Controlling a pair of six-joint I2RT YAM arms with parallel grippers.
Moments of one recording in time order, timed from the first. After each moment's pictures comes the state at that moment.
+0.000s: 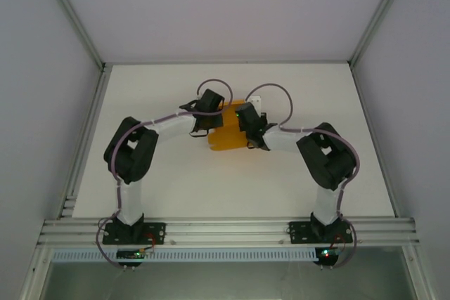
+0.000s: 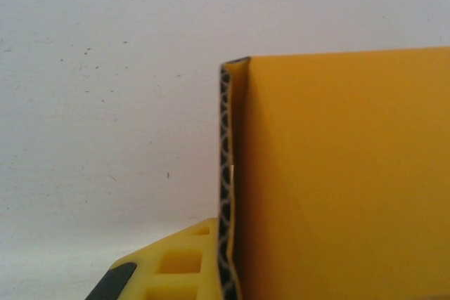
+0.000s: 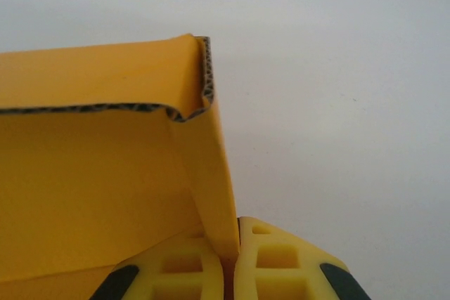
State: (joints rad) left arm -0.64 1.94 1.31 -0.32 -0.16 -0.63; right arm 0.62 1.83 0.99 0.15 0.50 0.32
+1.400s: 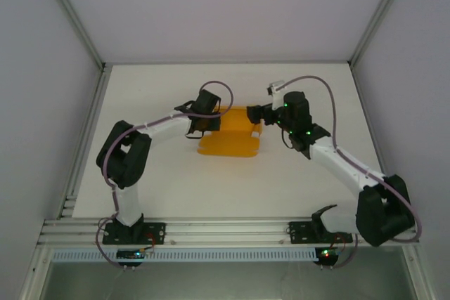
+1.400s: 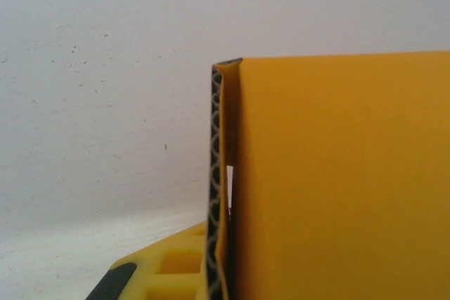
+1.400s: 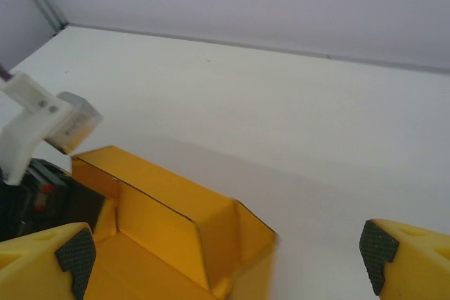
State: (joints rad) left arm -0.62 1.87 1.27 -0.35 -0.10 -0.47; right arm 0.39 1.25 0.83 0.02 -0.07 0.13
